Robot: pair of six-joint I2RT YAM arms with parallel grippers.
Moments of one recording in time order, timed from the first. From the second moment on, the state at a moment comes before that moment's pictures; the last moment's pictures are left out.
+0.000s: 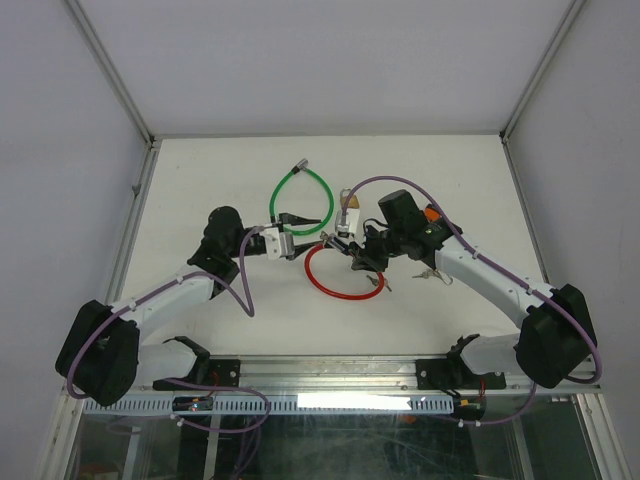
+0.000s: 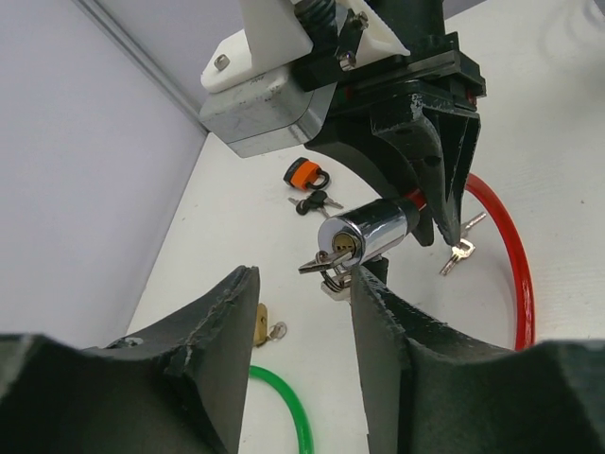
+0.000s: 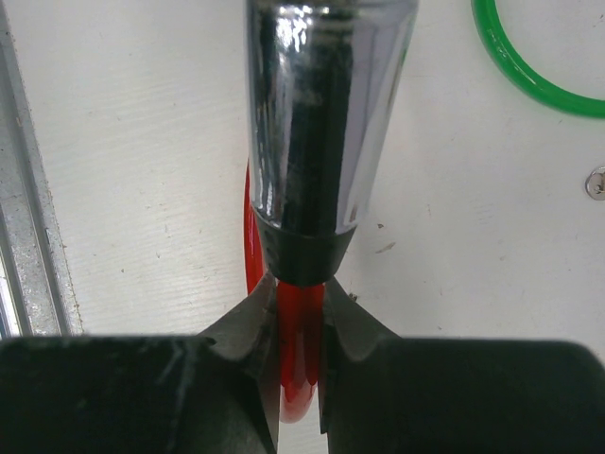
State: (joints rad) left arm -0.53 1.21 0.60 0.65 0.88 0.55; right arm 0.63 1.32 0.97 -0.56 -0.54 -0.58
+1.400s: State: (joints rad) left arm -0.53 1.19 0.63 0.48 0.98 0.53; right arm 0.63 1.32 0.97 -0.56 -0.56 -0.59
